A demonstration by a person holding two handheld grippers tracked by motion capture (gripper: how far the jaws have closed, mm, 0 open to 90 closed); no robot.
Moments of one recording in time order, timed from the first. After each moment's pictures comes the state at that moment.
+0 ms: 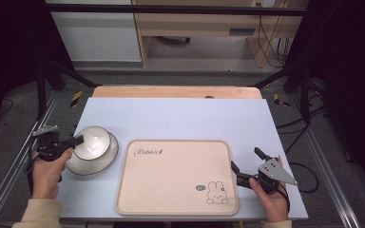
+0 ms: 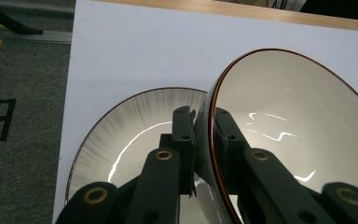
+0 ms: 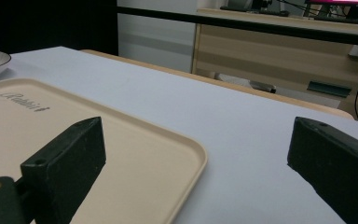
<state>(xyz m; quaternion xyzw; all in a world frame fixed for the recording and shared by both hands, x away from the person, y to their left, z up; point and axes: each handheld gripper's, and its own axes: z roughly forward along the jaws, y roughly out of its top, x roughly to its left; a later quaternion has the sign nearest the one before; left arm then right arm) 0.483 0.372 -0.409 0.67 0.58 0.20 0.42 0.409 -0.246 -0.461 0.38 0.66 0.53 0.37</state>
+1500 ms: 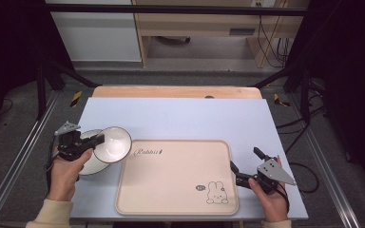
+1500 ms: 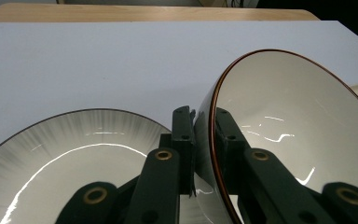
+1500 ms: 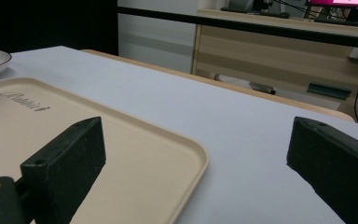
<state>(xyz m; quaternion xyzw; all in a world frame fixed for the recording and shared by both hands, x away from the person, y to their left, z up) 0.479 0.309 -0.394 0.71 0.51 0.18 0.45 0.409 -0.244 -0.461 0.37 0.66 0.53 0.37</state>
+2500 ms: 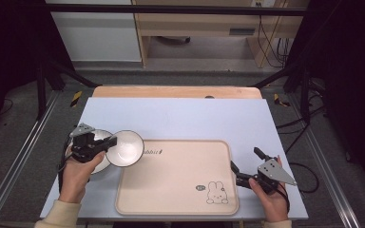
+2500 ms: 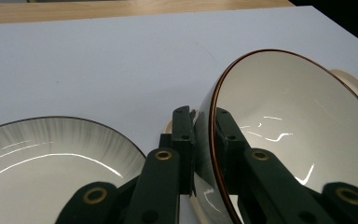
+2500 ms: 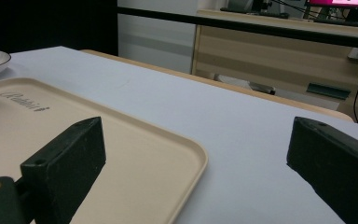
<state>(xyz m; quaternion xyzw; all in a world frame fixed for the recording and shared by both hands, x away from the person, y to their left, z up) 0.477 0.275 -0.396 0.73 0.49 0.17 0.45 0.409 -0.245 -0.461 0.37 0.66 0.53 0.37</state>
